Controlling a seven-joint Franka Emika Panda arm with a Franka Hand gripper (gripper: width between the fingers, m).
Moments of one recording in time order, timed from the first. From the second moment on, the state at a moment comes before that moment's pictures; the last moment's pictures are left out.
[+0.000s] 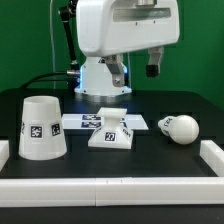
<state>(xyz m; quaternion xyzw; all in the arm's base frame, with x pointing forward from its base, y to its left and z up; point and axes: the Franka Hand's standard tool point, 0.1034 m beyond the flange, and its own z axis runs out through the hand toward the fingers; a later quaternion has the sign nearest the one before) 0.575 0.008 0.150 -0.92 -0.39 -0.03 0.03</state>
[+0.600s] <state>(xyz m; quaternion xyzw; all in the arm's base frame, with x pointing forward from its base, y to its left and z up) 0.574 0.008 0.149 -0.92 -0.39 -0.03 0.04</state>
